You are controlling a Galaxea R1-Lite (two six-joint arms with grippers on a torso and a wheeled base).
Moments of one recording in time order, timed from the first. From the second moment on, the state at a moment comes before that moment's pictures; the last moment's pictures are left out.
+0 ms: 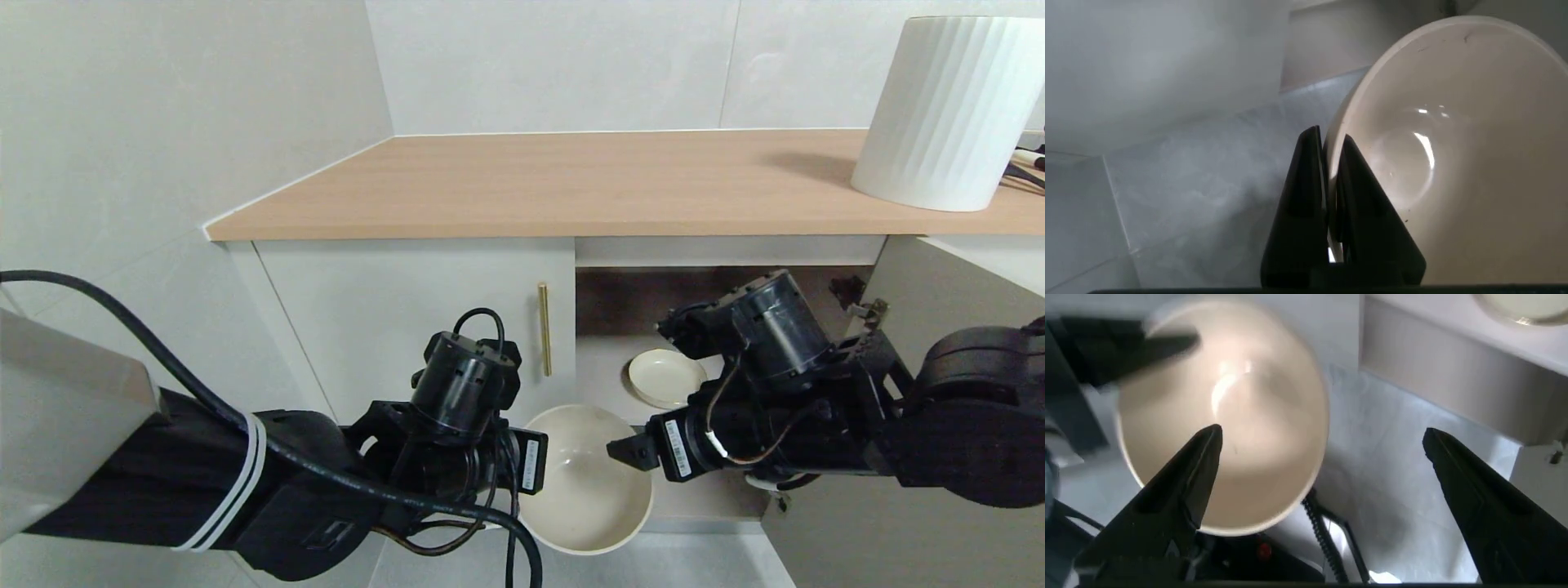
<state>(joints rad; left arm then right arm) -0.73 1.91 -0.88 -0.33 0.17 -0.36 0.74 1.77 -1.06 0.03 -0.10 0.29</state>
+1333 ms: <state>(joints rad) -0.73 1.90 -0.88 -0.33 0.17 -0.38 0.75 1.87 -1.07 0.01 -0.13 0.33</state>
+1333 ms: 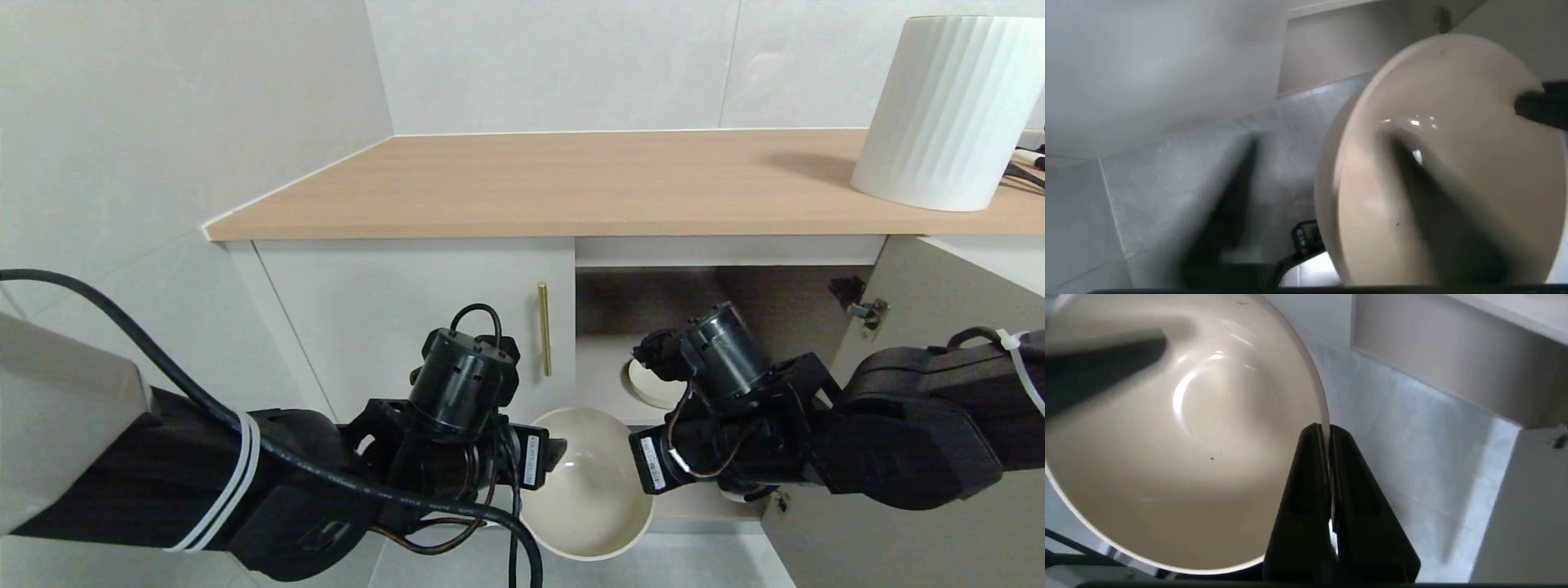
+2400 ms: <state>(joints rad) -0.71 1.87 -0.88 -0.33 0.20 -0.38 0.37 2.26 -1.50 0.03 -0.38 0.69</state>
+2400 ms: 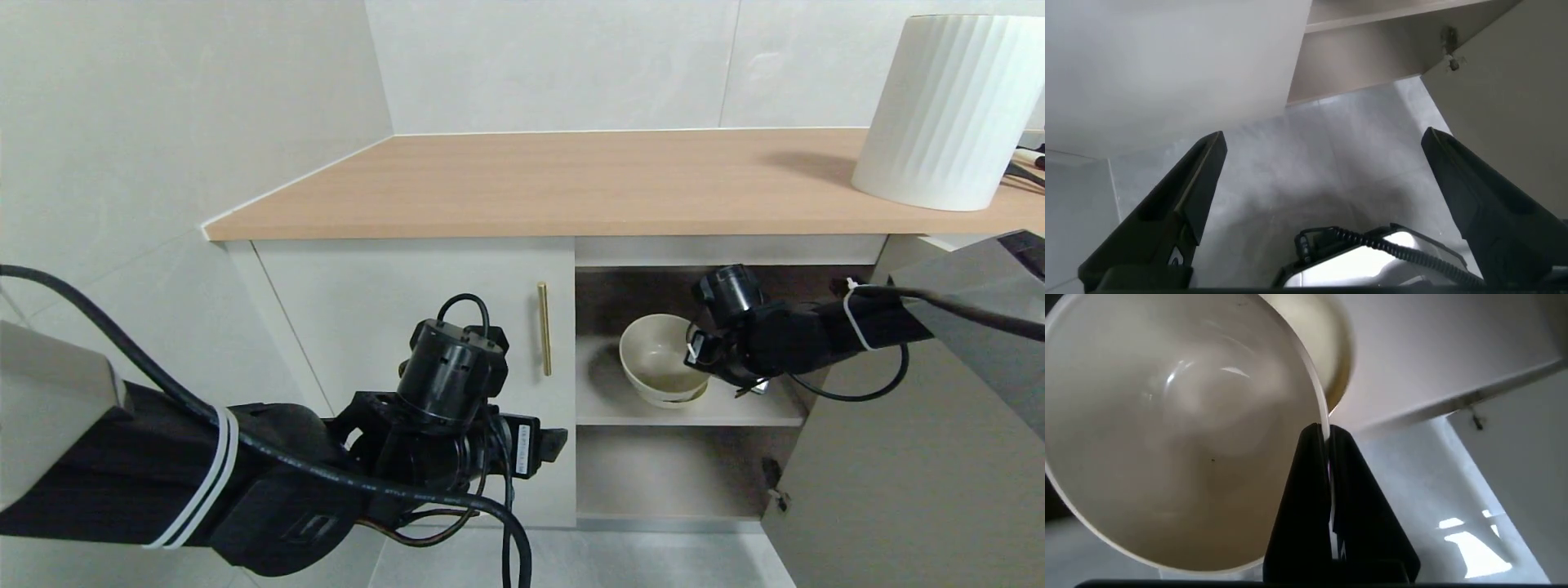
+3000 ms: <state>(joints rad) -0.70 1.88 -0.88 -0.33 0.20 -0.38 0.32 2.42 -1.67 0.03 -0.42 0.70</state>
